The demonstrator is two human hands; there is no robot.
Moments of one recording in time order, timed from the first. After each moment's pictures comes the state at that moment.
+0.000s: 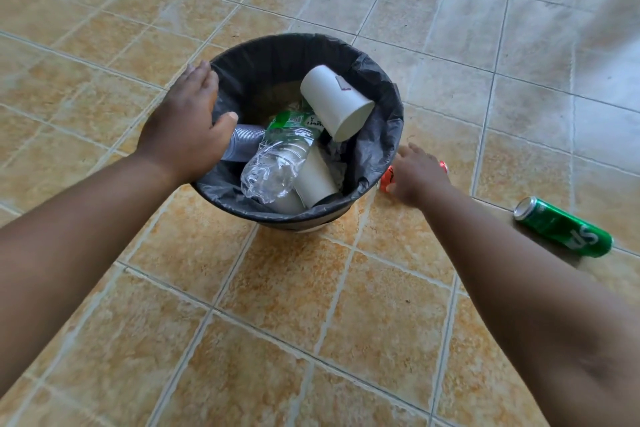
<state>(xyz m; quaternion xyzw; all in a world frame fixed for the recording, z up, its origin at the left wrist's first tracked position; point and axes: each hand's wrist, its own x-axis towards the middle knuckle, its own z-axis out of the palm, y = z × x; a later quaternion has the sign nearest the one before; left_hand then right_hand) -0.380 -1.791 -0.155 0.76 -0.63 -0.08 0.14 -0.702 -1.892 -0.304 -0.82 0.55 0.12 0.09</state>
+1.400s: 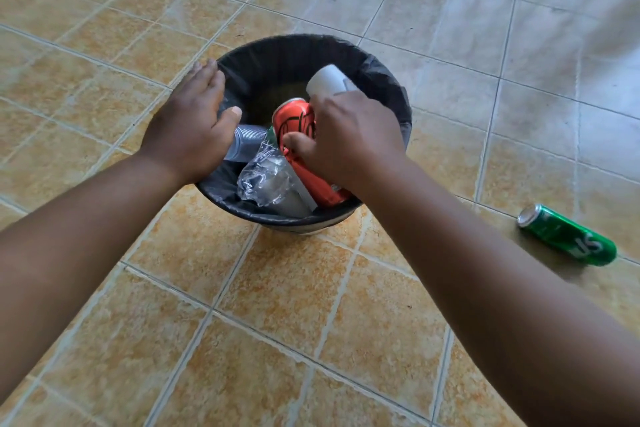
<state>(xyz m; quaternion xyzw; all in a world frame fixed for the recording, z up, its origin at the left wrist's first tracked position) -0.380 -1.790 -0.157 0.76 -0.62 -0.09 0.15 -0.585 -1.832 -0.145 -0.86 0.49 -0.12 0.03</state>
